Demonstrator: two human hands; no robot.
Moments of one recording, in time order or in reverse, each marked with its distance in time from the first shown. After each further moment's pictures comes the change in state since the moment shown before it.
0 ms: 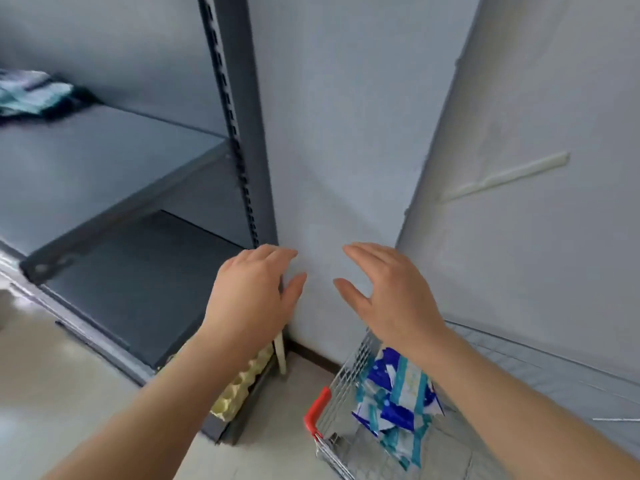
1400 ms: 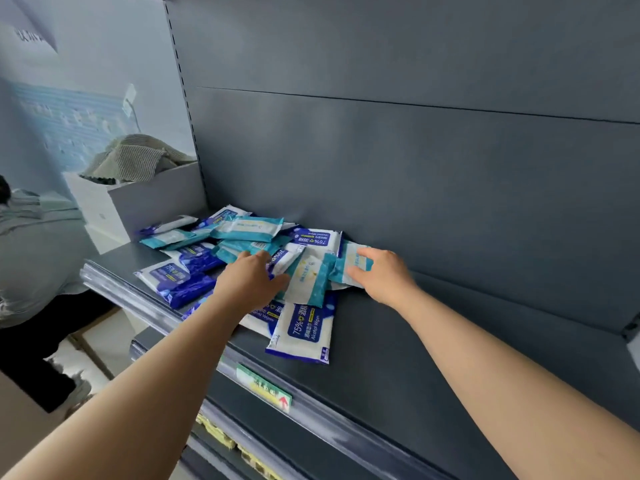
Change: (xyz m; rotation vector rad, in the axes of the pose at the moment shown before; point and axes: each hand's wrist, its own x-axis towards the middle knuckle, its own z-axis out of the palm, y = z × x) left_hand 0.227 -0.616 -0.261 0.058 -0.112 -0.313; right_hand 0.455 -0.458 0.237 0.177 -0.128 0.371
